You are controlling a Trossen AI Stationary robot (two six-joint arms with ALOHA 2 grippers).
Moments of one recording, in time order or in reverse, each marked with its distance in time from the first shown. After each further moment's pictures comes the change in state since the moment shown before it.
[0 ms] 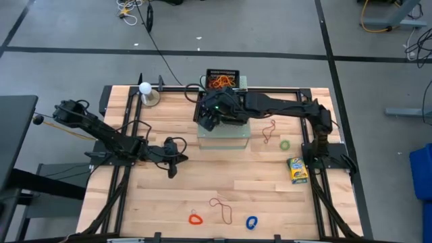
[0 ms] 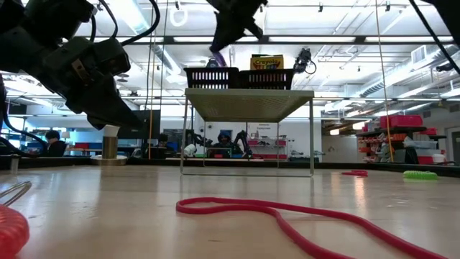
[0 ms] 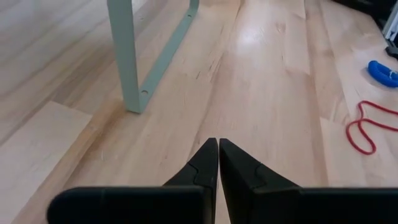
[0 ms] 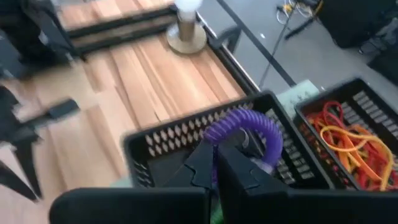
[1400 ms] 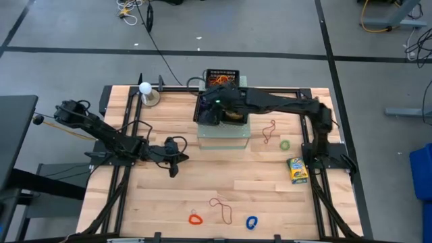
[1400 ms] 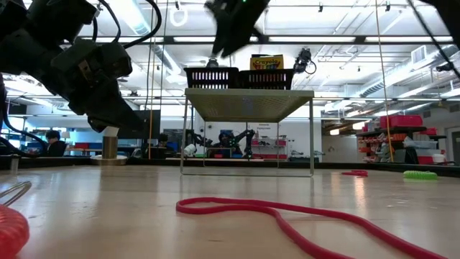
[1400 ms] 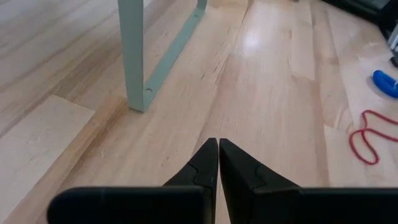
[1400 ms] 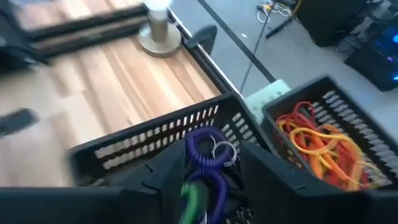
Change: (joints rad) left arm 0.011 0.027 0.000 0.026 -0.006 -0.041; right arm -0.057 0.002 -0.037 0.043 0.036 -0.025
